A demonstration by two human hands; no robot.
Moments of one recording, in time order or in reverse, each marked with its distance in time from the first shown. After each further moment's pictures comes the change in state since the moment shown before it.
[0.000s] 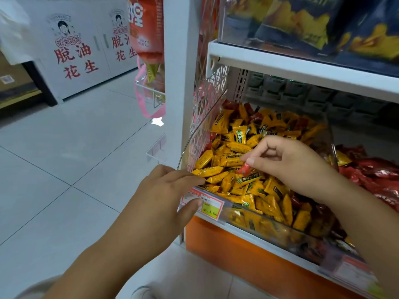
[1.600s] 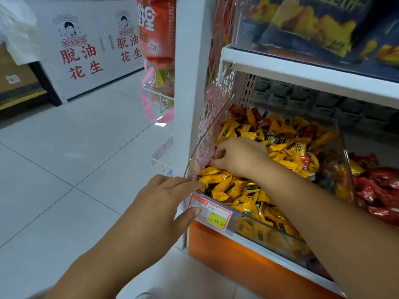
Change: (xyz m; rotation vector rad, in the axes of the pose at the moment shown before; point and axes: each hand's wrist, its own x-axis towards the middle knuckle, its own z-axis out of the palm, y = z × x) left_hand 0.002 -0.010 -0.008 -0.011 -0.148 -0.066; right_hand 0.092 -0.011 0.065 -0.751 -0.060 0.111
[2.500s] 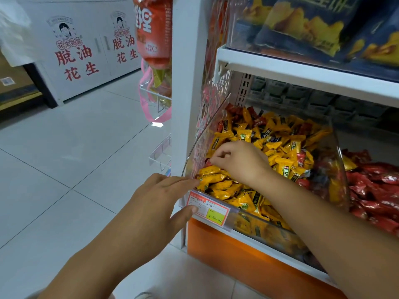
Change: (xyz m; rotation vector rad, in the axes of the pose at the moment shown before) left_hand -0.002 -0.002 -0.002 0.029 -0.016 0.024; right_hand -0.017 0.010 0.014 0.325 0.122 0.001
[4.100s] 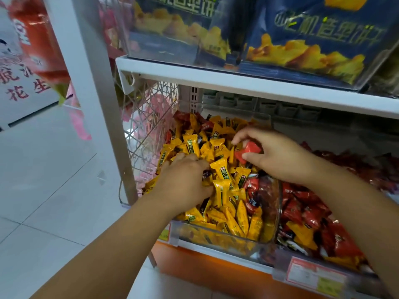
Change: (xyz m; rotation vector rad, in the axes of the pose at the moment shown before) left_hand 0.131 0.079 0.055 0.167 -0.043 0.078; right_hand -0.057 0.099 -0.111 0.122 0.013 -0.075
